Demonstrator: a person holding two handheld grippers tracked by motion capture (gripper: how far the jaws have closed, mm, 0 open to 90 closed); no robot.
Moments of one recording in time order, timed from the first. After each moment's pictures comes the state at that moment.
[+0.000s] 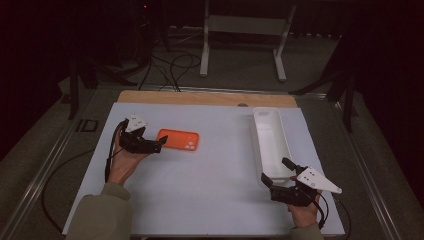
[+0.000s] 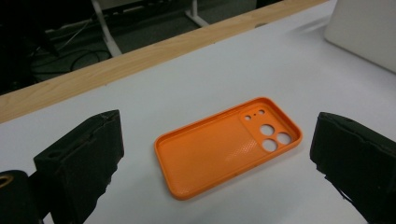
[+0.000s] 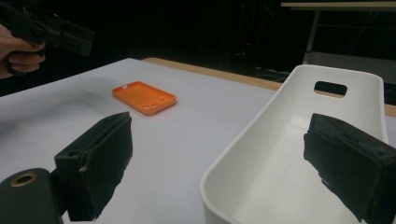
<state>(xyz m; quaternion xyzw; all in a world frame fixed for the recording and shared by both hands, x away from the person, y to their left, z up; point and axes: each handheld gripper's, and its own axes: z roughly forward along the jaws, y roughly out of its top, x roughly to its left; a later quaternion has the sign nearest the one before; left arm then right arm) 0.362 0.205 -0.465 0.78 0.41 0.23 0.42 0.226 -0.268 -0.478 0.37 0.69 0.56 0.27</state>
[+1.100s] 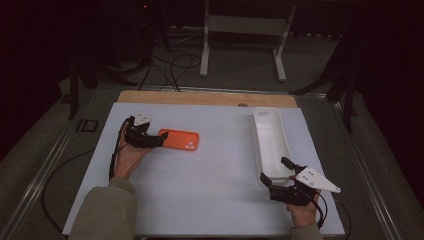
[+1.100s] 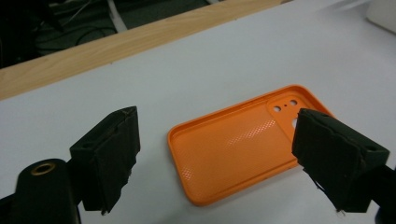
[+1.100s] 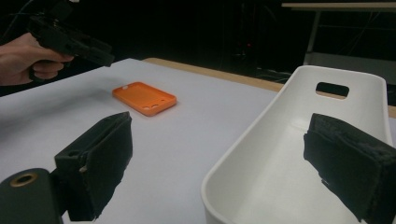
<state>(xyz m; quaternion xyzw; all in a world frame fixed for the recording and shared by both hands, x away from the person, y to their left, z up) 0.390 0.201 -0.487 0.78 0.44 0.22 0.38 0.228 -0.266 -0.478 0.37 0.69 0.56 0.27</state>
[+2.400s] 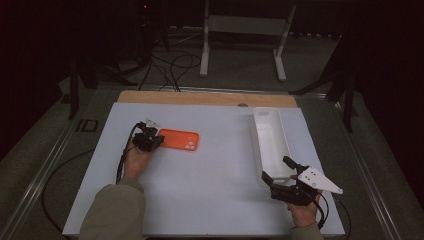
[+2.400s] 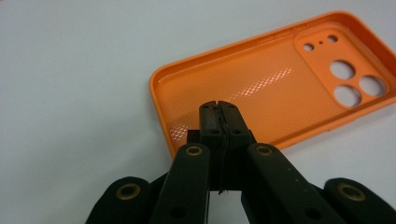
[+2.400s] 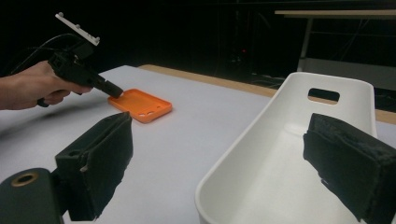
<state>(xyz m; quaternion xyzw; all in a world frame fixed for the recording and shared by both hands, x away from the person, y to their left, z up) 0.408 0.191 -0.529 0.82 0.46 0.17 0.30 0.227 -0.268 -0.476 0.37 0.68 0.57 0.28</state>
